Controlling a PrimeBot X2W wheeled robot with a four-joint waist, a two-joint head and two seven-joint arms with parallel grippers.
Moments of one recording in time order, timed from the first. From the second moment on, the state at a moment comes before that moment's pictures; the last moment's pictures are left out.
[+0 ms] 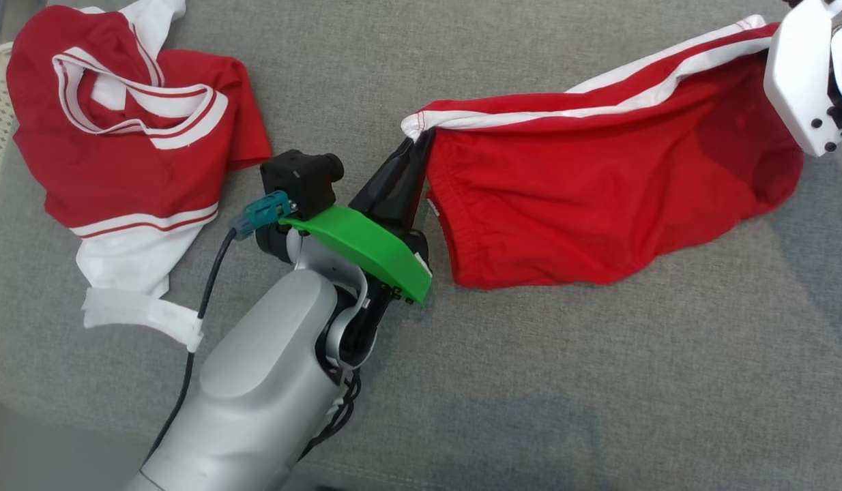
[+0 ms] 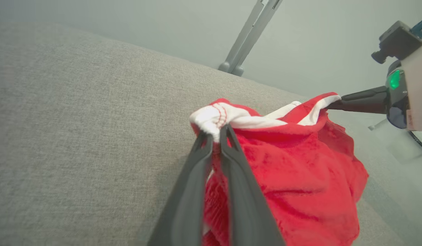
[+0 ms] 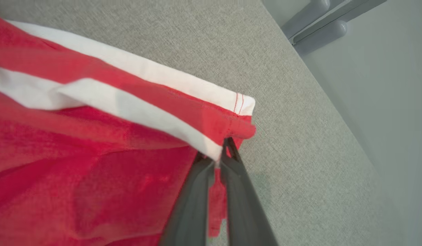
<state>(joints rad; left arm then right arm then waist) -0.71 0.10 -0.73 0.39 -0.88 -0.01 -0.18 -1.28 -0.83 1.04 0.34 0.74 0.13 0.73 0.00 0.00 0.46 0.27</state>
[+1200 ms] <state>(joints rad) -0.25 0.10 -0.36 0.07 -0.41 0.08 -0.26 -0.77 -0.59 0.47 0.65 0.75 0.13 0.00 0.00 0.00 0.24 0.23</state>
